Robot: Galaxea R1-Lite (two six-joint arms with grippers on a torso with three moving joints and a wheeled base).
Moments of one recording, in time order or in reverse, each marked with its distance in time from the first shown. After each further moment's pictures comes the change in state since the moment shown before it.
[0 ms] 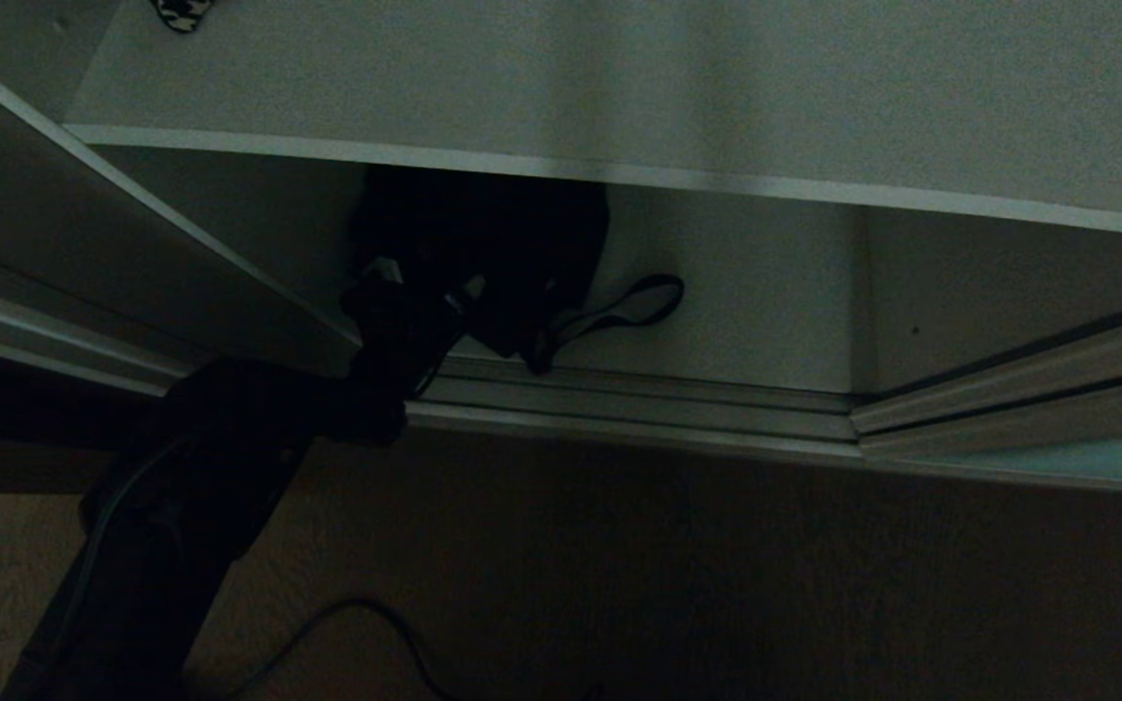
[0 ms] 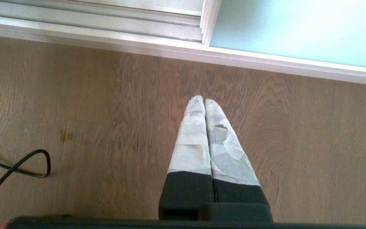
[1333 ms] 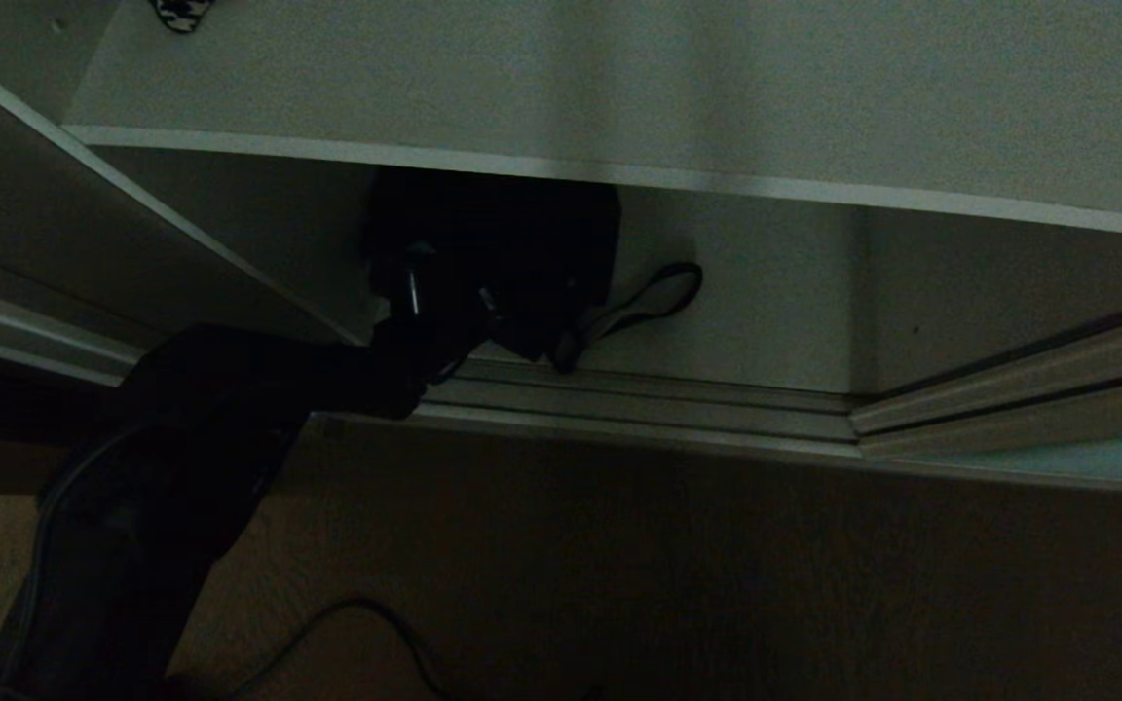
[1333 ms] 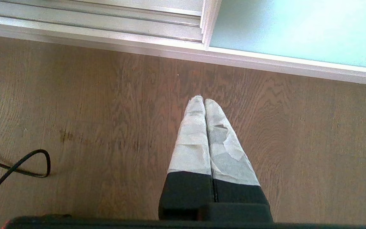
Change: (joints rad) left arm -0.090 -0.137 0.026 0.373 0.051 0.096; right arm 0.000 0.000 0.000 0.000 0.000 0.000
